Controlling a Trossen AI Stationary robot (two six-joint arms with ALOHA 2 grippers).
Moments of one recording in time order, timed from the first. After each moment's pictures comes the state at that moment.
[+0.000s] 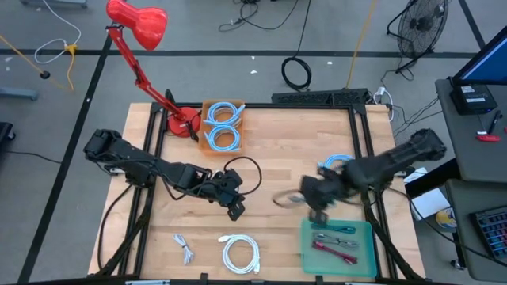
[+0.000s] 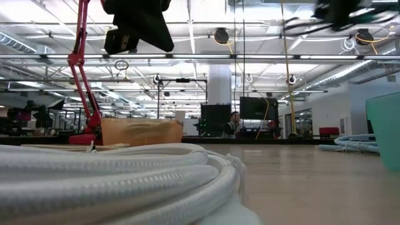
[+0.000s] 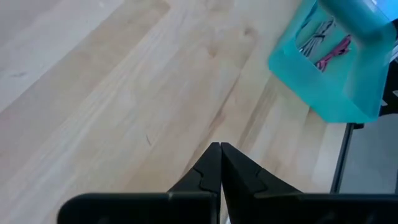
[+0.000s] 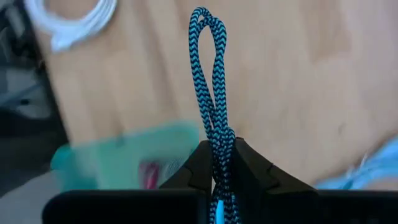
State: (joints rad) left arm -0.31 1.55 1.15 -0.44 -0.19 -0.89; right arm 0.40 1.42 1.33 -1.13 0.03 0.72
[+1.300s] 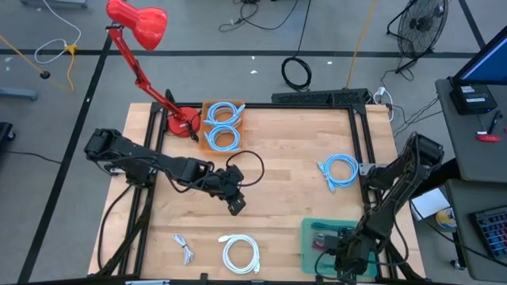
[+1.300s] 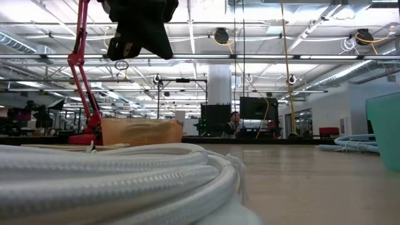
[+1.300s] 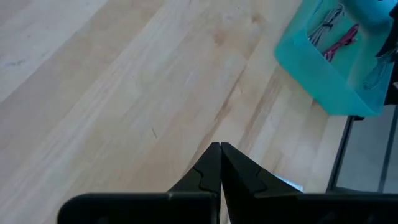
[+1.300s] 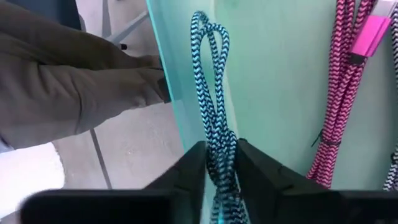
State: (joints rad) left arm -0.24 1.55 1.15 -0.47 -0.08 -0.87; right arm 0.98 1.51 0.89 -0.36 -0.10 1.35
